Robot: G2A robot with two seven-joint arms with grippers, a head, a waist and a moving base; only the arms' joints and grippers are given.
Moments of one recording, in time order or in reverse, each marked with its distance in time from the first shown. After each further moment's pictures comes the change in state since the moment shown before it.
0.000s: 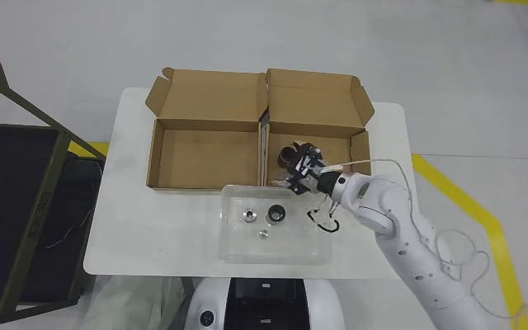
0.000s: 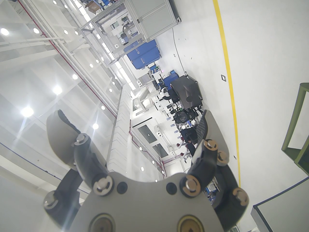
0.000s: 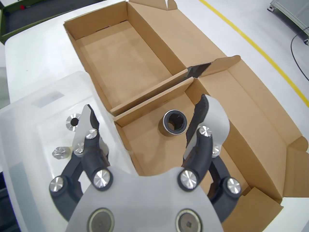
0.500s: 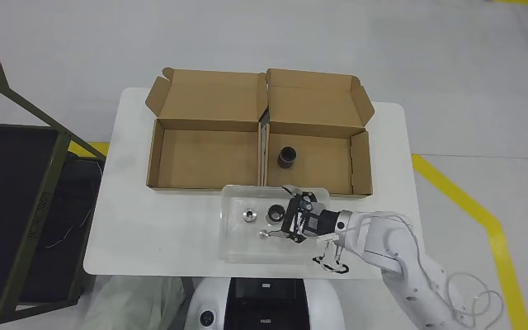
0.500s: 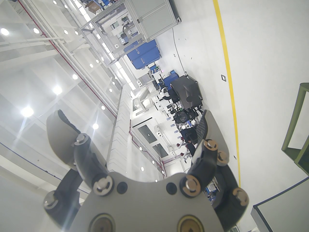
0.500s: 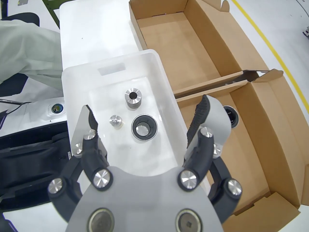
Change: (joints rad) left arm 0.000 0.000 0.000 0.000 0.000 0.000 0.000; right arm -0.231 0.046 0.040 -0.207 -0.111 -0.172 0.015
